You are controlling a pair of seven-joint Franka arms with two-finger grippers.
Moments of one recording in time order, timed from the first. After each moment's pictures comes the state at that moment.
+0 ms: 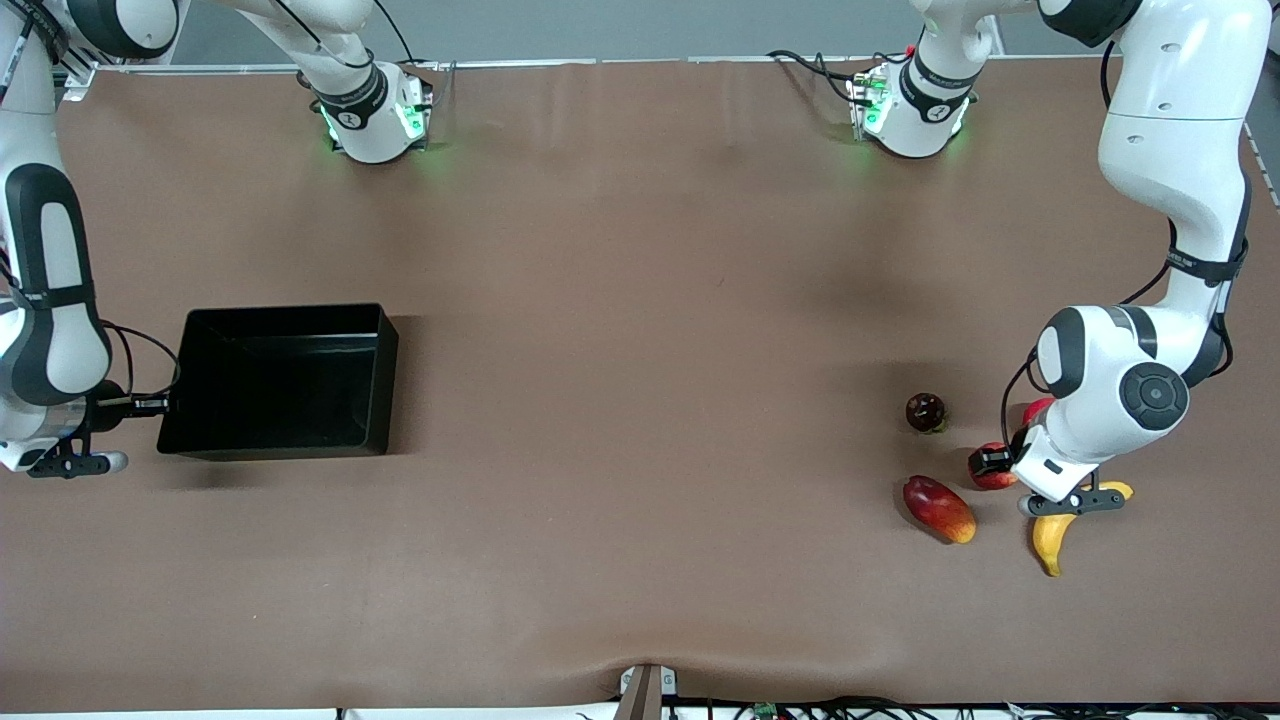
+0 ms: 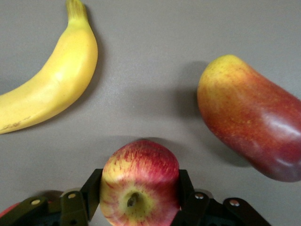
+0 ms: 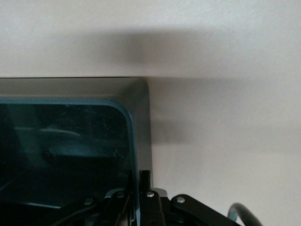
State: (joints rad) left arm 0.08 0.64 -0.07 -1.72 0.10 2.43 -0.12; right arm -0.32 0.65 -0.04 -1.50 0.06 1.82 -0.42
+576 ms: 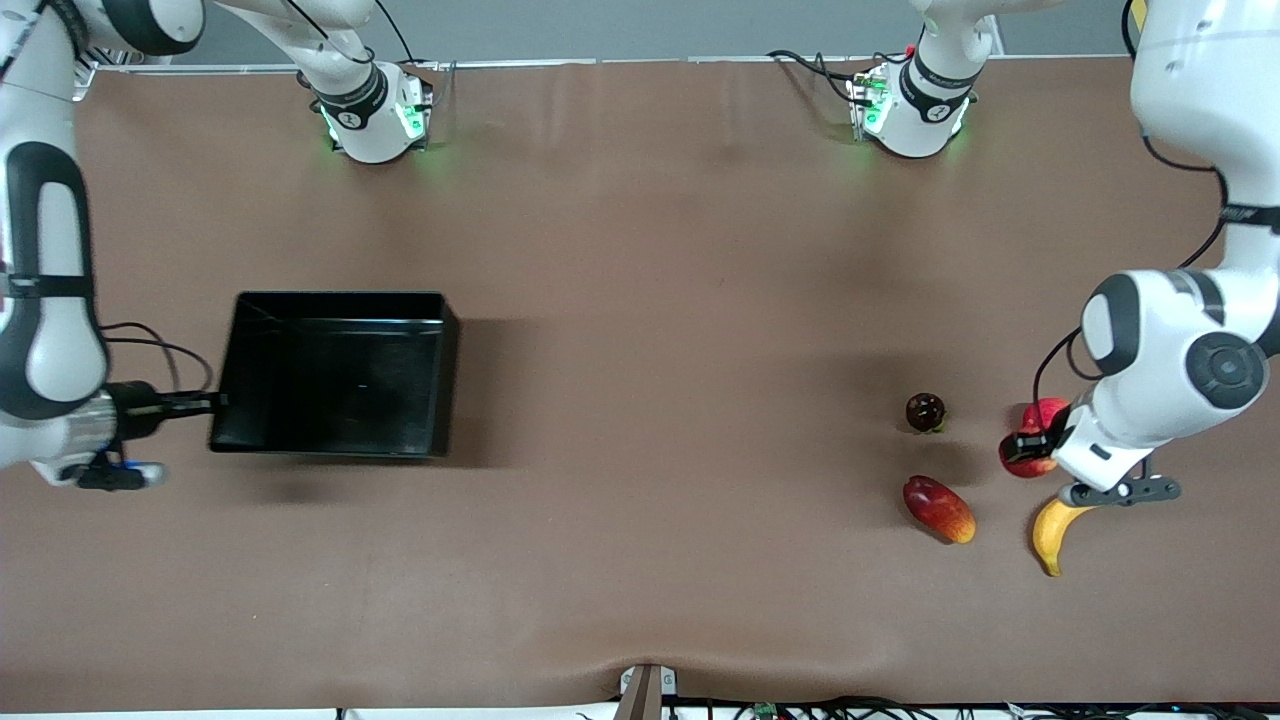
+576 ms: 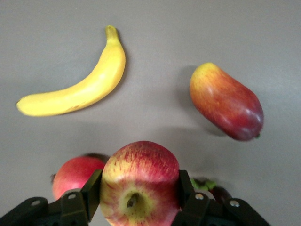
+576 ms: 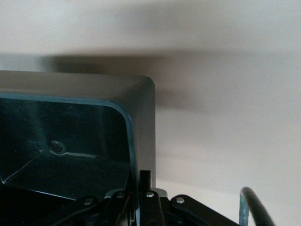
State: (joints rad) left arm 0.08 0.46 -0.07 -1.70 0.10 2.18 -0.11; right arm -0.15 0.65 -0.01 -1.38 0.24 1.55 -0.24
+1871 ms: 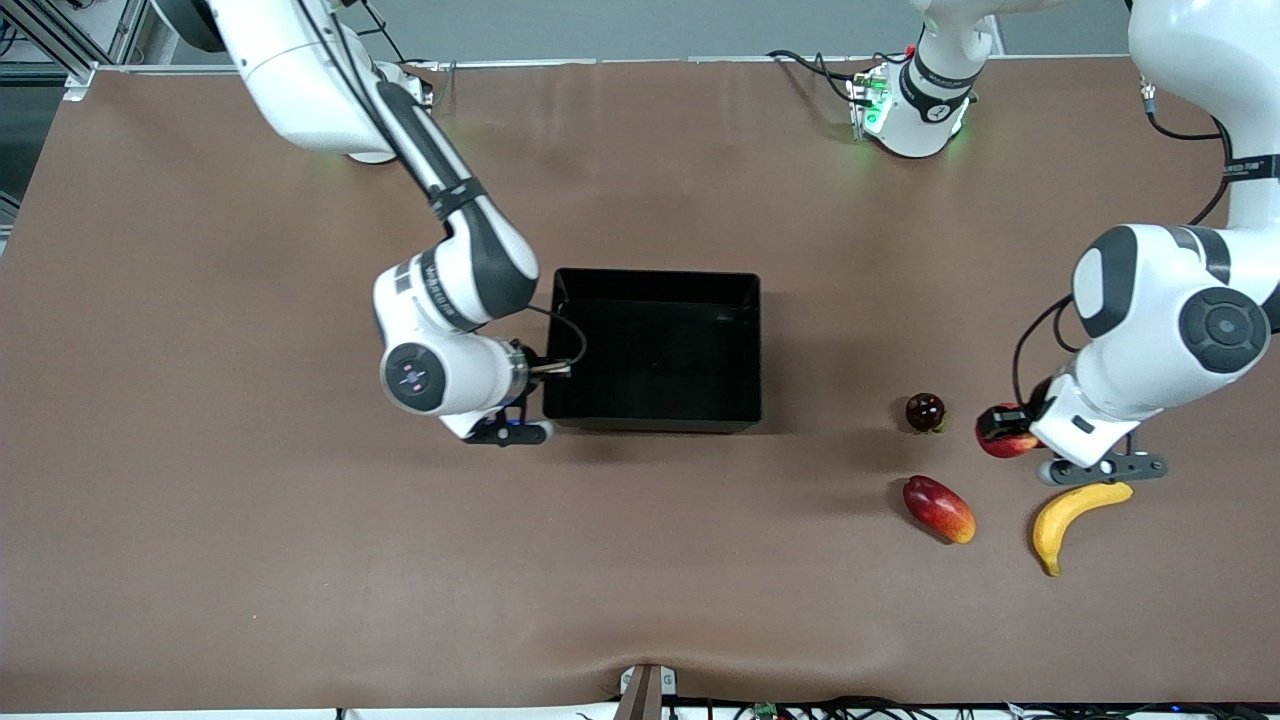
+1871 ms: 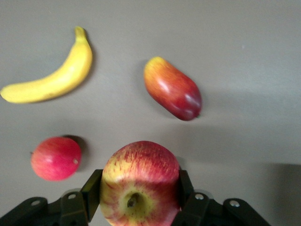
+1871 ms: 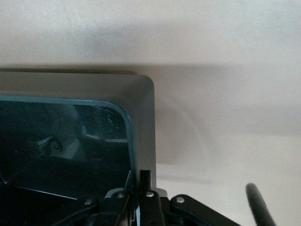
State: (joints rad) left arm 0.08 0.38 -0.19 -1.70 0.10 2.09 -0.23; right arm 0.51 0.66 -0.01 -1.47 0.40 1.92 0.35
